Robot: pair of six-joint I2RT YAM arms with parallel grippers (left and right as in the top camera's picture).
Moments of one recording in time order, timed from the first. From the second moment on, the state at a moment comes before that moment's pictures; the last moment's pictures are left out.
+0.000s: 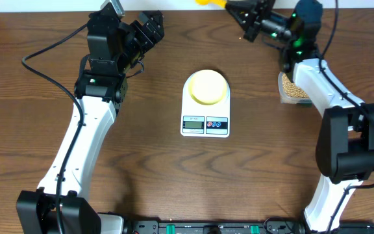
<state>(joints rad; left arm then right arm) -0.13 1.54 1.28 -0.08 0.24 -0.80 0.12 2.04 1.49 0.65 -0.93 0.28</state>
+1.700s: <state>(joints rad) -0.13 1.54 1.28 -0.24 0.04 -0.58 -0.01 2.04 1.49 0.60 -0.80 0.20</state>
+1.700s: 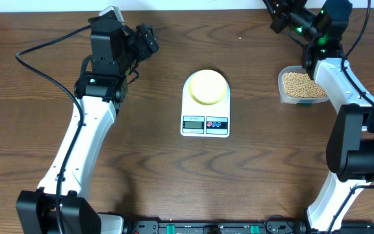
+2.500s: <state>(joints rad) -0.13 1.54 1.28 -0.32 0.02 -0.58 0.00 2.04 1.49 0.59 -0.77 0.20</state>
